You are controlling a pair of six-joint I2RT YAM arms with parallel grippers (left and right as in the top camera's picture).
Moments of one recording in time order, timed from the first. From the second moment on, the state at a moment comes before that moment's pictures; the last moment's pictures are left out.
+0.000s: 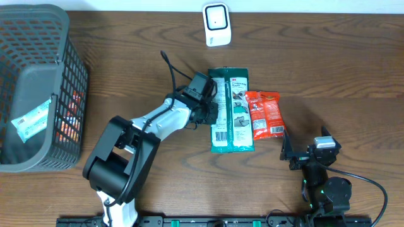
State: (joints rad) left arm -0.54 1.94 1.12 -0.35 0.22 -0.38; right arm 0.07 0.03 0.01 -0.07 -0.03 -0.01
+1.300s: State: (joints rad) left arm -0.26 1.53 1.52 -0.81 0.23 -0.38; right arm 0.07 0.03 0.01 -0.07 -0.03 -0.01
